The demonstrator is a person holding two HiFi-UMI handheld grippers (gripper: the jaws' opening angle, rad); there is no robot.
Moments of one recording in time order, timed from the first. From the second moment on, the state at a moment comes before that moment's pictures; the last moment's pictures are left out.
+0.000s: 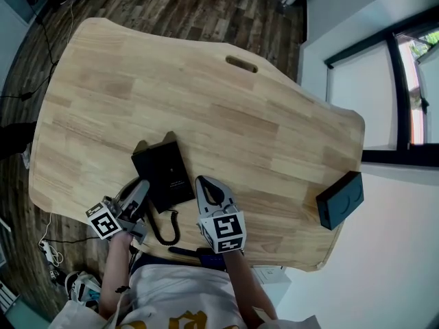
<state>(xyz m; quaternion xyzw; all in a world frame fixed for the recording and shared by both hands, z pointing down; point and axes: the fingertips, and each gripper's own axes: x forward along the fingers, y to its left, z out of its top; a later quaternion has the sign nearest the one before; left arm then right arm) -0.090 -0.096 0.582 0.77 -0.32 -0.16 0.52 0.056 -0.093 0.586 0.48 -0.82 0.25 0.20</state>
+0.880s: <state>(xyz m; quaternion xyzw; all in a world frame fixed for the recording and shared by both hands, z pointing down) -0.087 -0.100 0.588 0.78 -0.33 -0.13 0.52 0.053 -0.093 0.591 0.48 -0.82 0.26 0.19</state>
